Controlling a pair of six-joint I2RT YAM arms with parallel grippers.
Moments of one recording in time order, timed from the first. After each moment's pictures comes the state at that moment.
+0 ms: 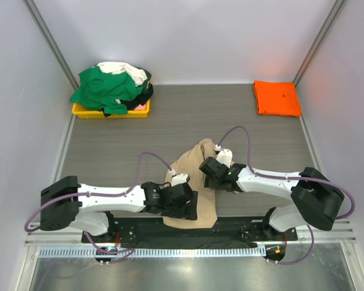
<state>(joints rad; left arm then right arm) -1.31 1.33 0.74 -0.46 -0.10 -1.10 0.92 1.39 0.67 -0.43 0.39 0.97</state>
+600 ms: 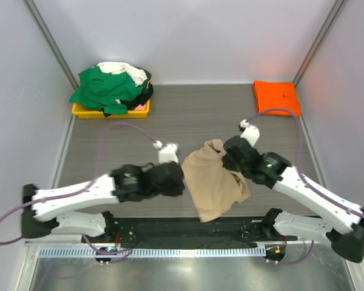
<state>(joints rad) -1.30 1.24 1.04 -0.77 -0.35 -1.05 0.82 1.06 0.87 -0.72 0.44 0.91</state>
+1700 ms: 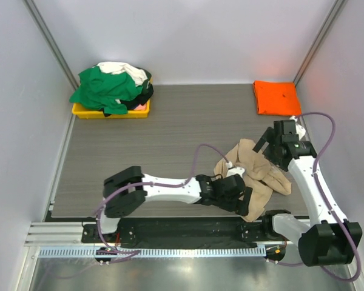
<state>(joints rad) -1.36 1.88 1.31 -0.27 -0.03 -0.91 0.09 1.06 0.93 -0.88 0.24 0.65</state>
